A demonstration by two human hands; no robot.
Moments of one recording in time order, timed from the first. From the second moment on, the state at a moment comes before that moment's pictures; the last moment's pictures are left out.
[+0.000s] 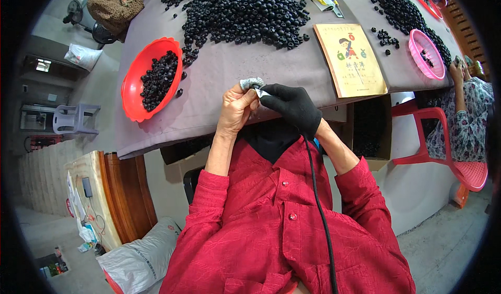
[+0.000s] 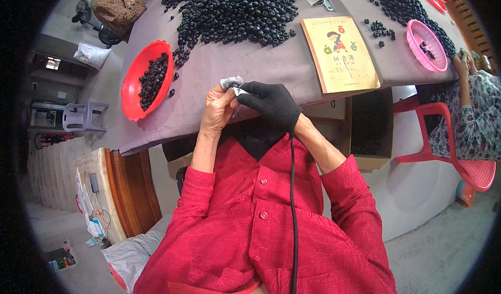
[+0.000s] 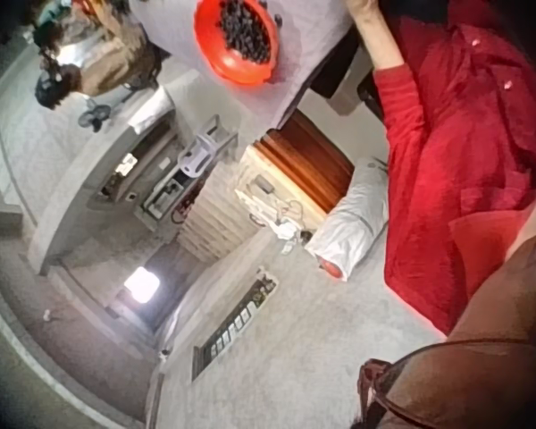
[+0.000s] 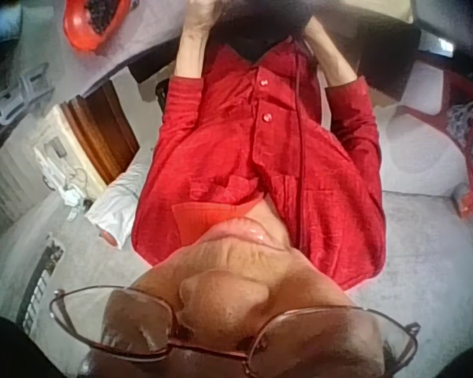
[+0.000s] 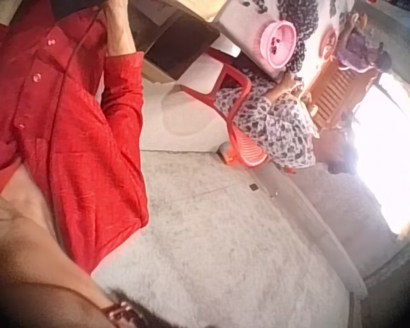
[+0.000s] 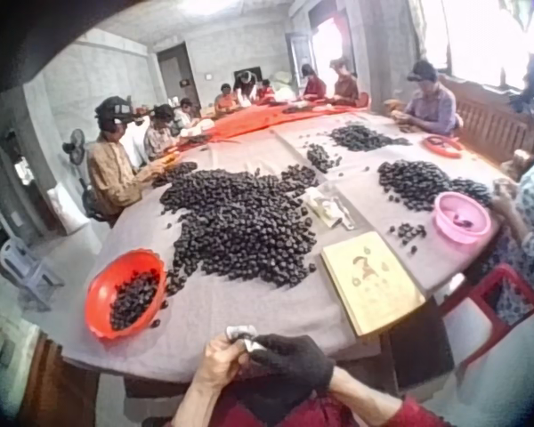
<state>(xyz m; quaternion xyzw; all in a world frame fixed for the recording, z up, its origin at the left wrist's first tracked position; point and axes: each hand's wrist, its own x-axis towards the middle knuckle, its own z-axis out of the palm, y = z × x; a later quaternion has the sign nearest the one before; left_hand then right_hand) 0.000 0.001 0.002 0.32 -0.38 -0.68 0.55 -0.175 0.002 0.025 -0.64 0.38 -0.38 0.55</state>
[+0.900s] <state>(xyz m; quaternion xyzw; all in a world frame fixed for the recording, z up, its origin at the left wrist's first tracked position) 0.001 0.004 0.005 0.31 -0.37 -0.68 0.55 -0.174 0.001 0.026 -0.66 0.39 -0.37 0.52</state>
